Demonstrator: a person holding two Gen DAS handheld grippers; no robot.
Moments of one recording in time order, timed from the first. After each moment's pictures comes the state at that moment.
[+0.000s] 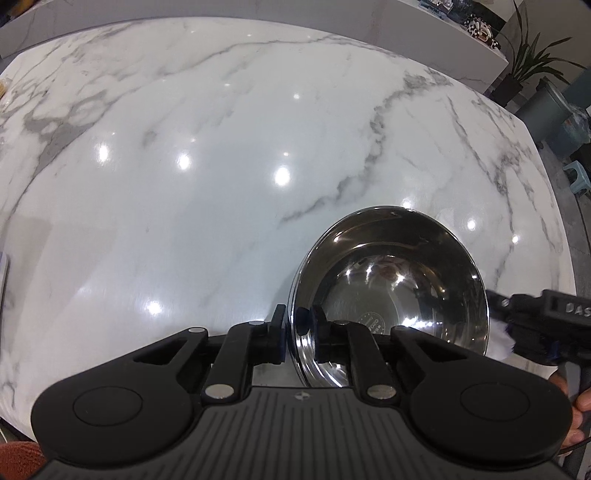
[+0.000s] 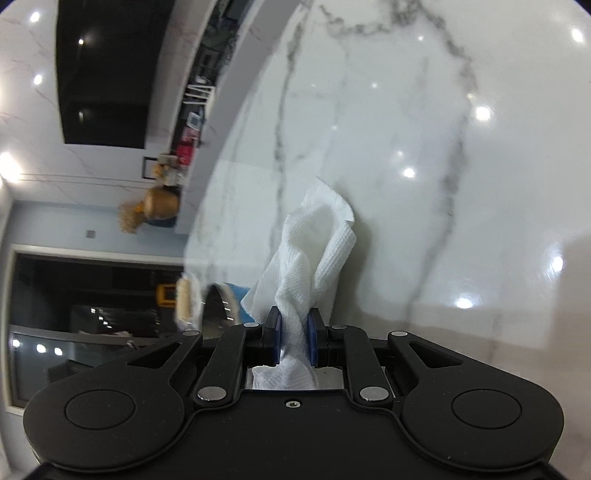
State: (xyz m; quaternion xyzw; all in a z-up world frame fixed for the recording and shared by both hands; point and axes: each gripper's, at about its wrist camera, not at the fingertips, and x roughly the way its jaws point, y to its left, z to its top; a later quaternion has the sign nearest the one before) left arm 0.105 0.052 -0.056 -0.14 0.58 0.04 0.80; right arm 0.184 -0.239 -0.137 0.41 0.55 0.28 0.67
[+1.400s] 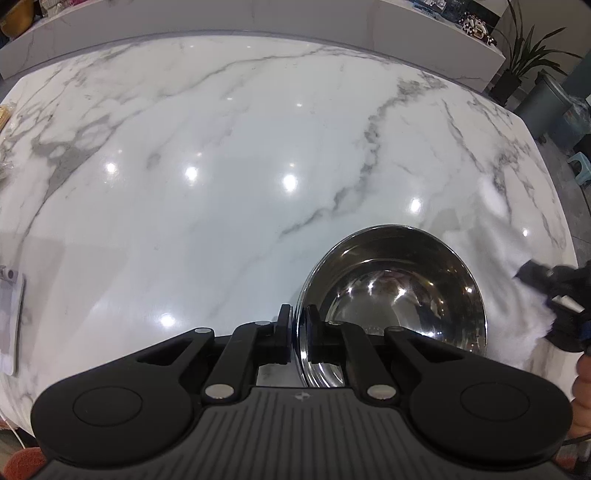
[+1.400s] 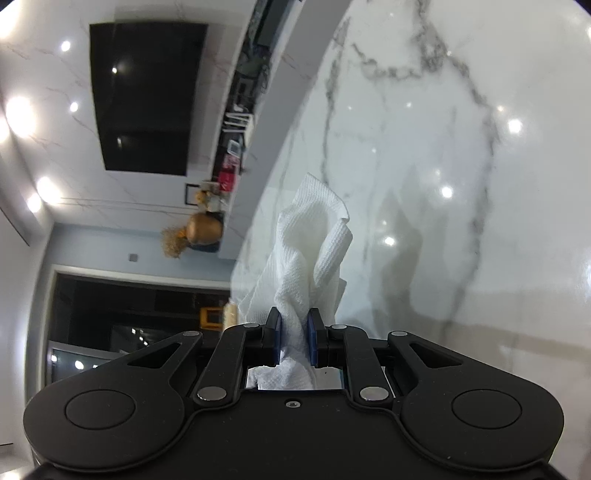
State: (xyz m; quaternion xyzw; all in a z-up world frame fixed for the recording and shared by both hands) left arm 0.107 0.043 -0.043 -0.11 0.57 0.05 0.81; right arm 0.172 -0.264 -0.113 0.47 0.50 0.31 0.66
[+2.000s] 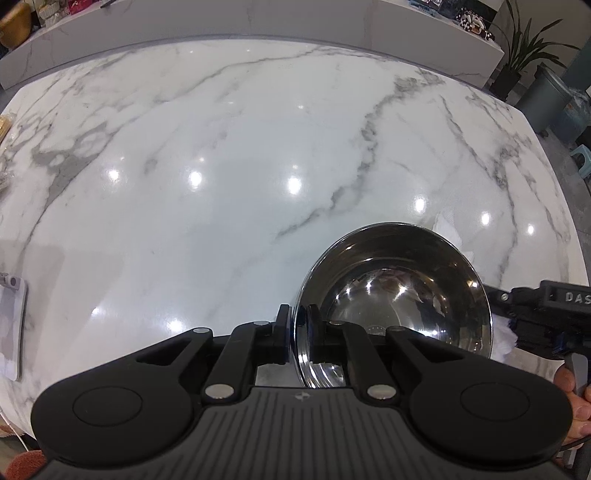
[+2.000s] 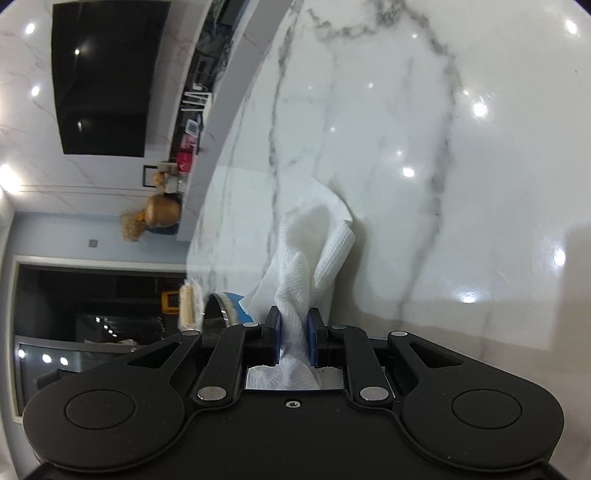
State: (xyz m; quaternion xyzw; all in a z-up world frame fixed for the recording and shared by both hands) left arm 0.108 0.036 -0.043 -0.09 0.57 0.05 0.82; right arm 0.172 -0.249 -0.134 0.42 0.55 0.27 0.67
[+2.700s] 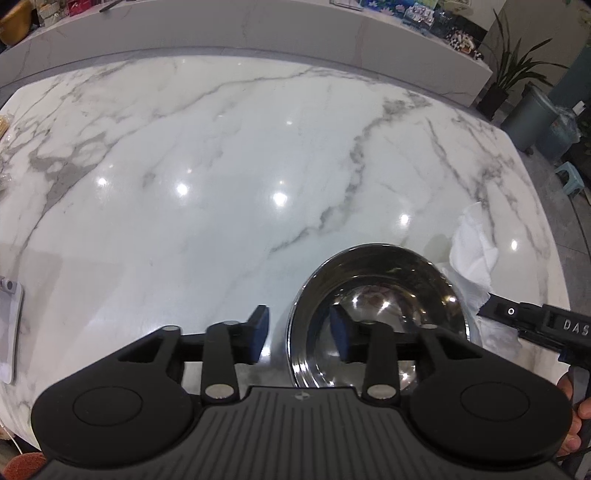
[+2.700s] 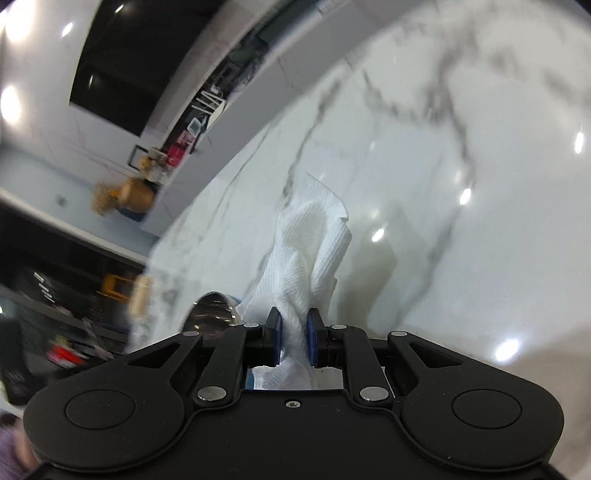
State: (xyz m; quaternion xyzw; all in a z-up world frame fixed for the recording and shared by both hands) left arm 0.099 0.044 -0.024 -0.12 0.54 0.03 0.83; right arm 0.143 -0.247 -0.067 0.25 0.47 0.26 0.81
